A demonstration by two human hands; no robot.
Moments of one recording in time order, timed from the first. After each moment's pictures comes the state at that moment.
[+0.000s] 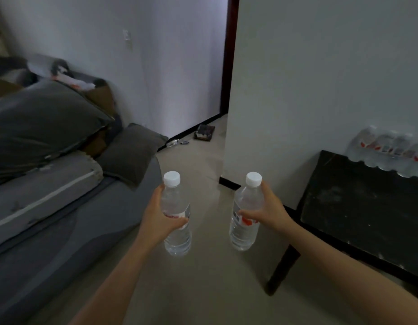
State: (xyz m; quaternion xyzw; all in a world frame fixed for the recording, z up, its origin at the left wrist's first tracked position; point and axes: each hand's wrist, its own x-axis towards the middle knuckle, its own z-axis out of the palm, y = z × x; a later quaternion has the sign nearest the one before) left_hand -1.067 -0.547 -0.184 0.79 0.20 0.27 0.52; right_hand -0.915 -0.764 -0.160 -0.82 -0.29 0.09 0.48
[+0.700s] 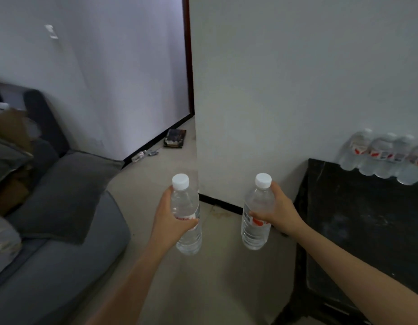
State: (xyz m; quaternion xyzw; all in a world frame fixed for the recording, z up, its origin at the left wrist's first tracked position) left_hand -0.733 -0.499 -0.188 0.79 0.15 0.23 0.55; right_hand -0.616 -0.733 -0.177 -0.85 -0.19 0.03 0.48
